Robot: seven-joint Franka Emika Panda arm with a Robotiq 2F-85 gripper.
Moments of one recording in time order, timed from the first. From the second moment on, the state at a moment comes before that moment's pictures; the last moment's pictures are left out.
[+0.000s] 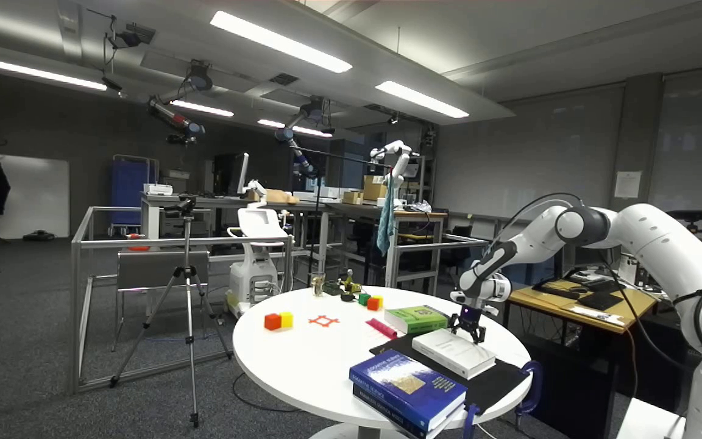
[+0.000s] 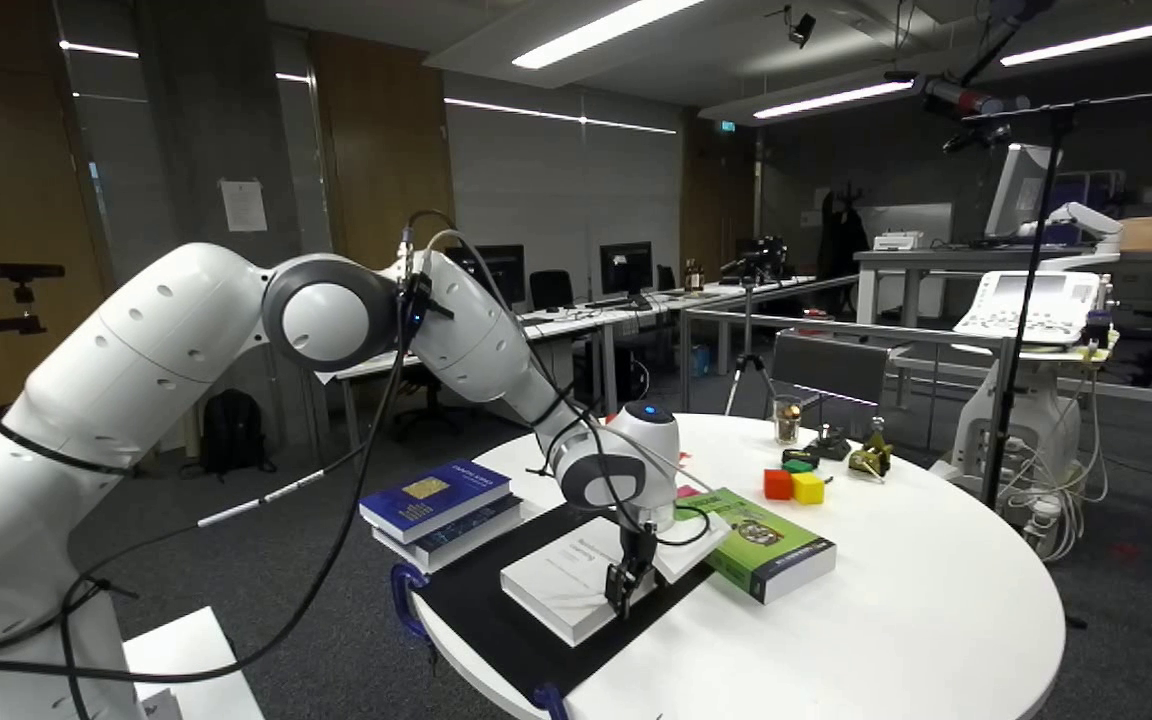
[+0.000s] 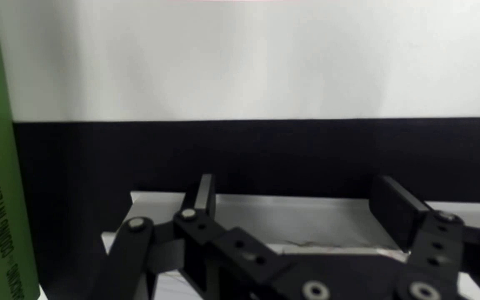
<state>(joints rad) -0.38 0.83 0.06 -1.65 0.18 2.53 -2.01</state>
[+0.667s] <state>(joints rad) -0.37 0.83 0.08 -1.65 0.16 2.52 -2.01</state>
